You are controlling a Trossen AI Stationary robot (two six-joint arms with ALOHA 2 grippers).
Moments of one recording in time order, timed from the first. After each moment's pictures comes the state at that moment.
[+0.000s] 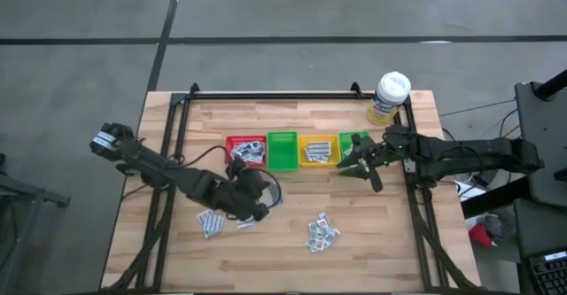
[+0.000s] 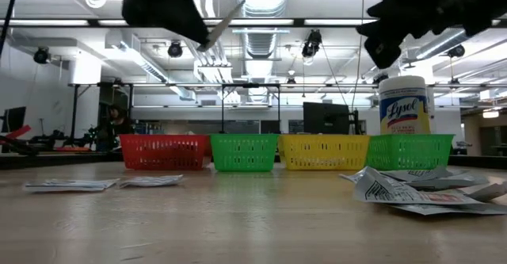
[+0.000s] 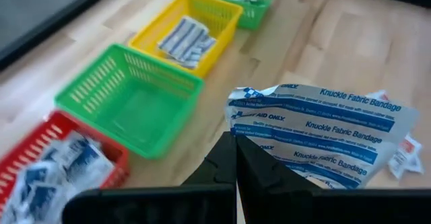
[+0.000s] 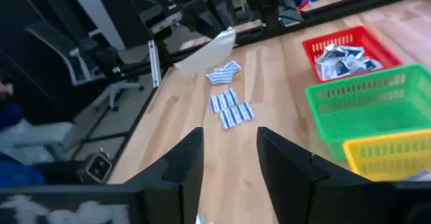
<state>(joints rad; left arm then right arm) -0.41 1.46 1.10 -0.49 -0.68 -0.70 -0.14 0.81 0.42 0.13 -0.41 0.31</state>
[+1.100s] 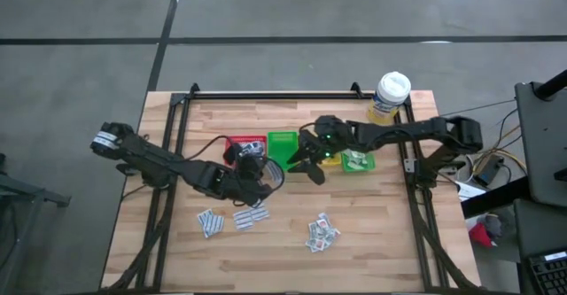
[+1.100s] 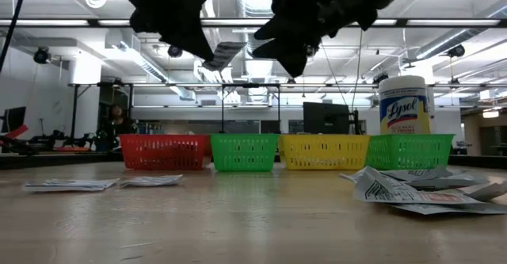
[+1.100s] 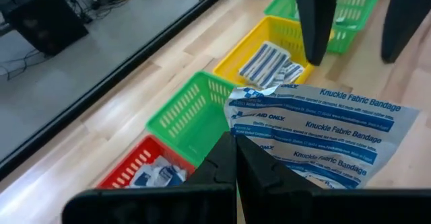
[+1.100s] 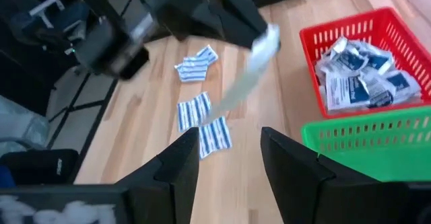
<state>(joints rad) -0.31 1.46 1.05 -0.47 -0.87 -0.61 -0.14 1.58 1.02 0.04 -0.42 0.25</state>
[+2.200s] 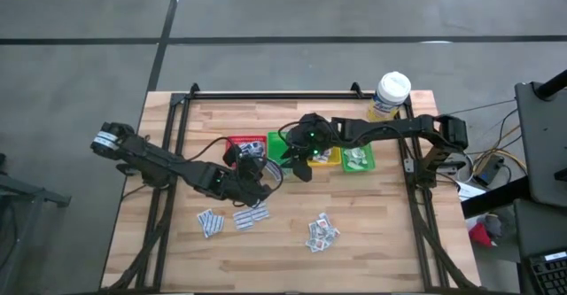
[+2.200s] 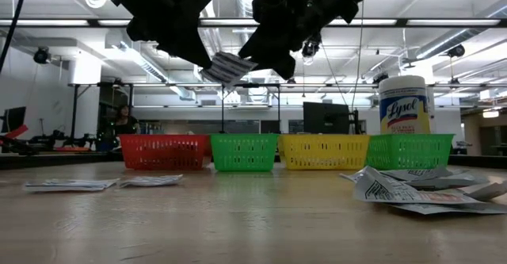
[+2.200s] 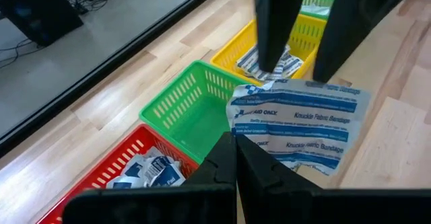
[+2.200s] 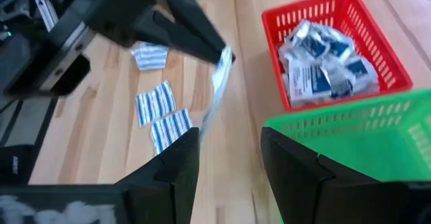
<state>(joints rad) -0.31 1.46 1.01 -0.44 -0.85 -0.65 -0.14 1.70 1.22 -0.18 -0.30 0.22</state>
